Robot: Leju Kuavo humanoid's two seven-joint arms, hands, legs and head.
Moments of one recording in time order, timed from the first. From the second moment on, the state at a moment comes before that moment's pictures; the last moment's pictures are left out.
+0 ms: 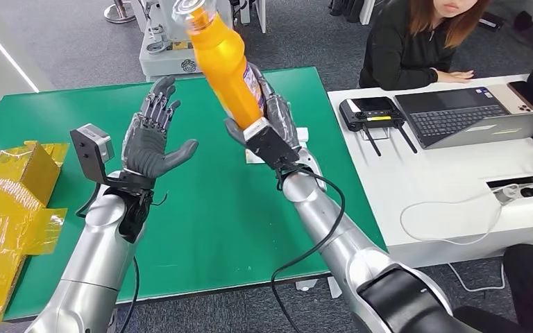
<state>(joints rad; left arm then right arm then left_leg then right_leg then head) -0.70 -0.20 -0.42 -0.99 0.12 -0.24 -0.52 -0.75 0.18 0.30 -0.64 0.29 -0.32 -0.54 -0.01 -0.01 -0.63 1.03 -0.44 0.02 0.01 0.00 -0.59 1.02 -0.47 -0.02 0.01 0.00</state>
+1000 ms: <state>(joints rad) -0.92 -0.10 -0.40 -0.64 0.19 -0.47 -0.49 -0.72 0.21 0.44 -0.48 0.40 -0.34 -0.52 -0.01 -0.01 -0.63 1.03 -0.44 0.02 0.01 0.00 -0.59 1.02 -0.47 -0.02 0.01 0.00</state>
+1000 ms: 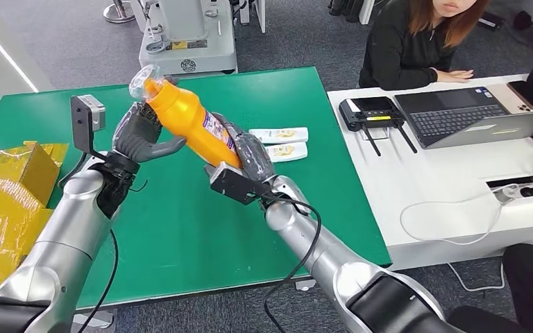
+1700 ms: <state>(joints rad) -0.98 -0.13 -0.40 -0.56 0.57 -0.77 -0.25 -0.62 0.13 0.42 -0.56 0.40 -0.45 -0.52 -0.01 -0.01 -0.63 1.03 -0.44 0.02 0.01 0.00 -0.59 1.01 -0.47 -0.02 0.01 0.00</state>
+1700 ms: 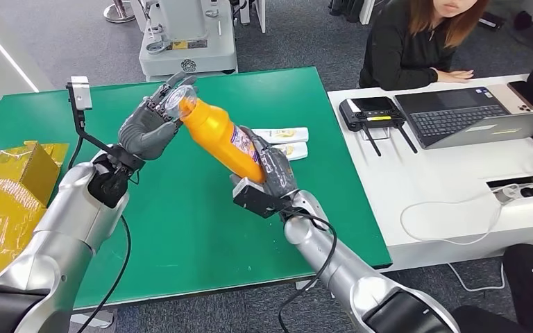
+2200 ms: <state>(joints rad) -0.99 -0.17 -0.47 -0.59 0.47 -0.52 -0.42 -0.66 0.15 0.38 -0.64 0.37 -0.42 -0.51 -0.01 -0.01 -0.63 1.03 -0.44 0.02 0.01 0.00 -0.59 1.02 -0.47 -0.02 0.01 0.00</state>
